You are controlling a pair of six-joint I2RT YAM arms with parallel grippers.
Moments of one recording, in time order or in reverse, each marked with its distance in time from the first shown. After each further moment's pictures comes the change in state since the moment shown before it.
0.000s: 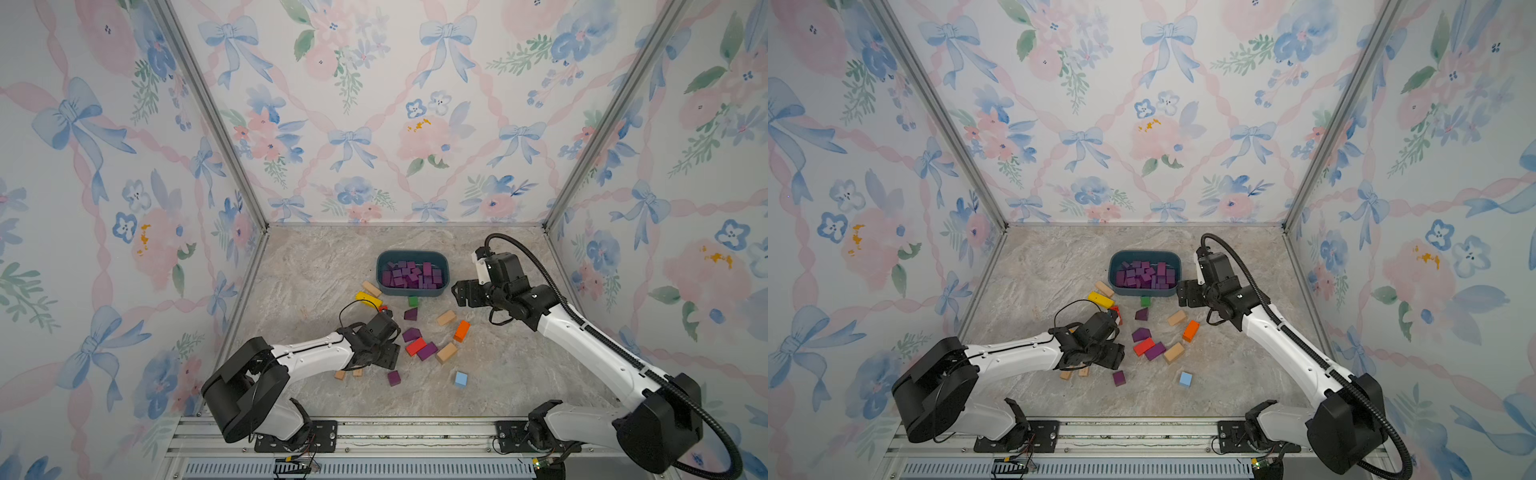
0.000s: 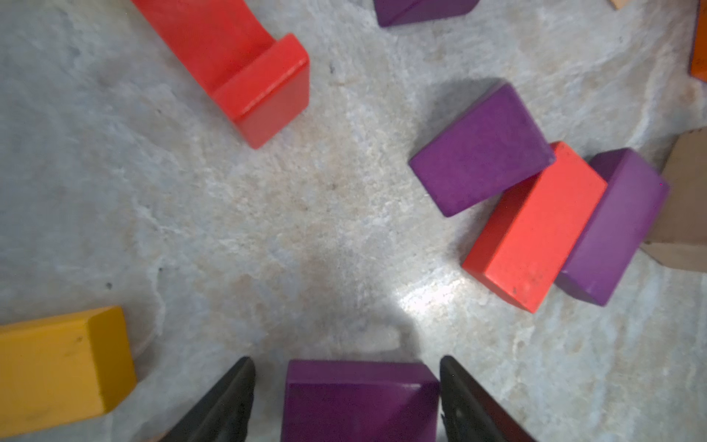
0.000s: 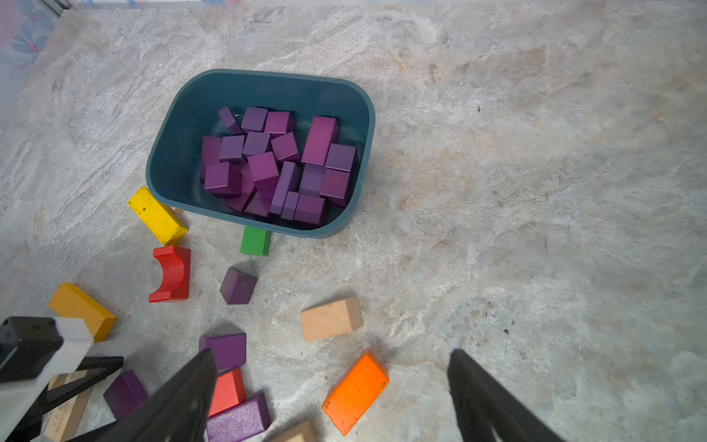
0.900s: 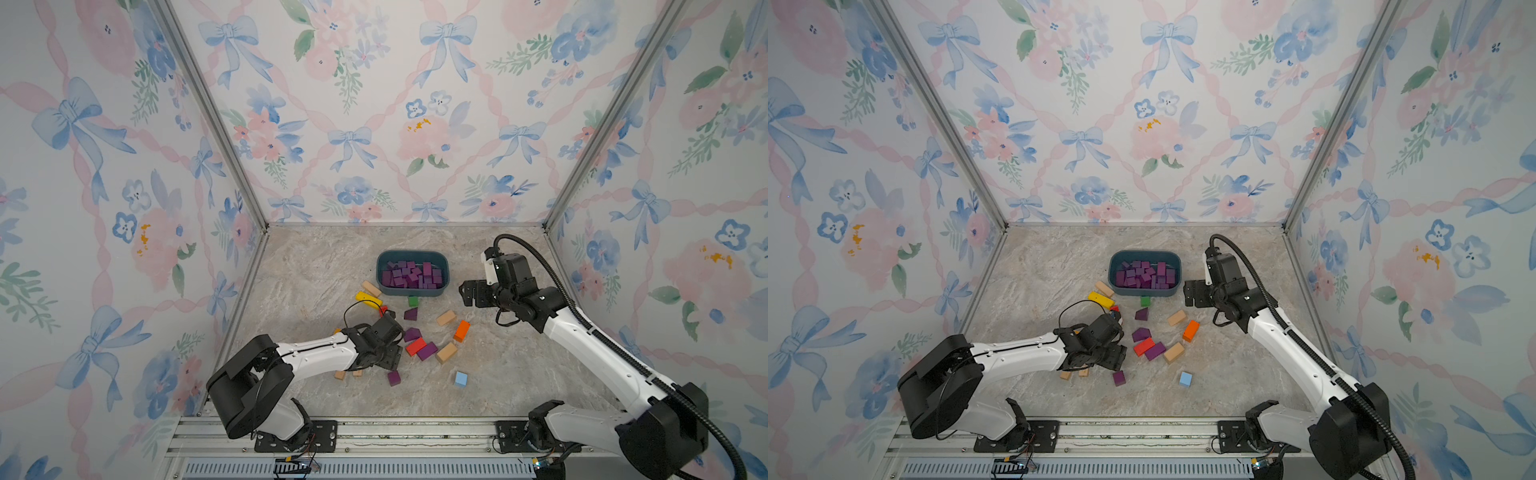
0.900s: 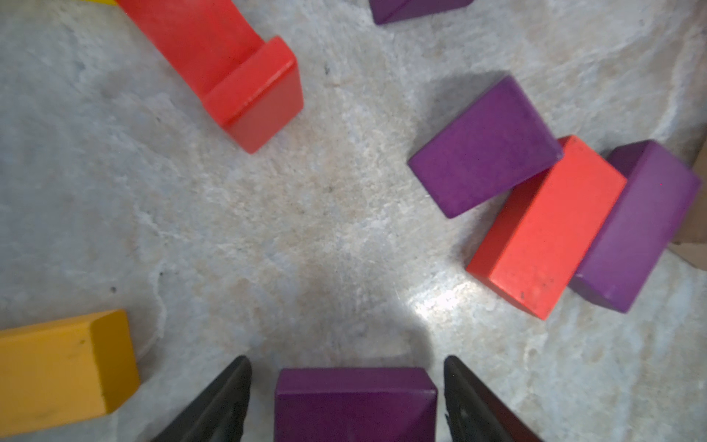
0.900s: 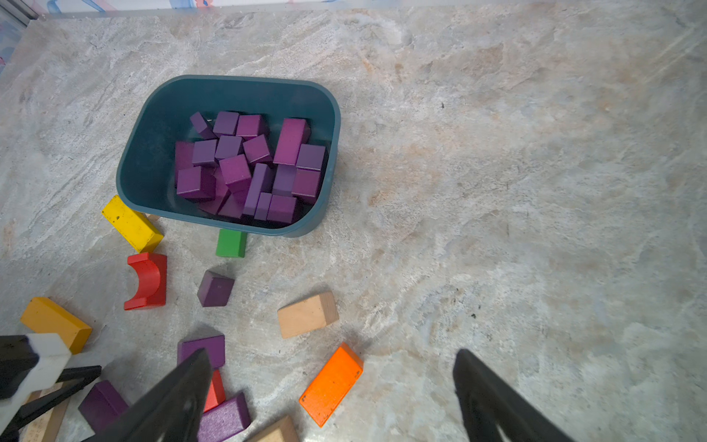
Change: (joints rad) left arm -0.039 0.024 0.018 -0.018 -0.065 -0.001; right arm -0.048 -0.036 -0.022 -0.021 0.022 -0.005
